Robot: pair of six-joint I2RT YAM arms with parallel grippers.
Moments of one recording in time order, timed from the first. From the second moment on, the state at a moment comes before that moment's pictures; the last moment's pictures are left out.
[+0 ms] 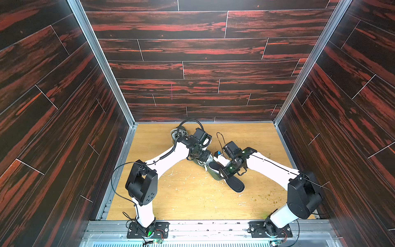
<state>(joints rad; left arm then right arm) -0.63 1.82 1.53 -0.77 0.20 -0.16 0.65 1.60 1.16 -0.87 -0.26 -0.03</state>
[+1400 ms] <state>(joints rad) -0.60 1.75 1.50 -0.73 0.35 -0.10 0.71 1.59 1.13 -0.68 -0.12 -0.13</state>
